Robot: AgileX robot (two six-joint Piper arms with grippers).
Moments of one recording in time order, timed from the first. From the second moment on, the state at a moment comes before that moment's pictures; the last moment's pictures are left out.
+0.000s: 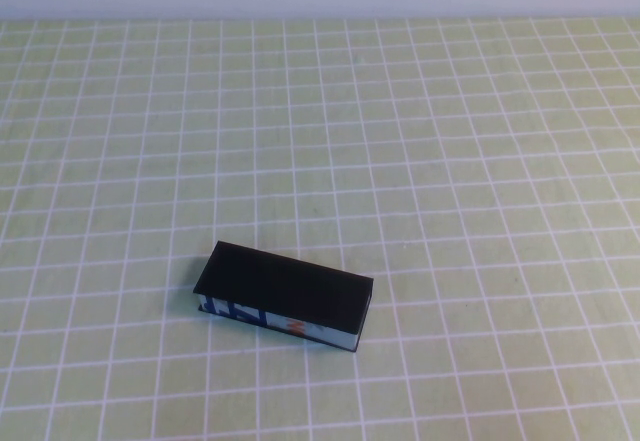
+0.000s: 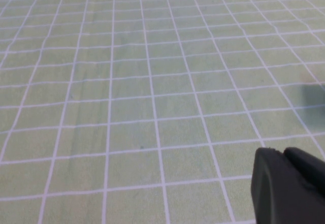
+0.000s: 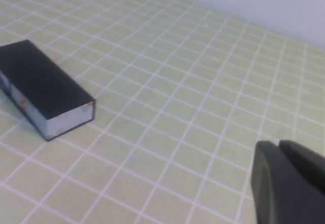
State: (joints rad) right arm 0.45 0.21 -0.27 0.00 0.39 -0.14; left arm -0.08 -0.01 0.02 0.00 0.36 -0.01
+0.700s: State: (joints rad) right arm 0.13 -0.01 0.00 0.05 0.14 -0.14; left arm -0.08 -0.01 0.02 0.00 0.36 -0.01
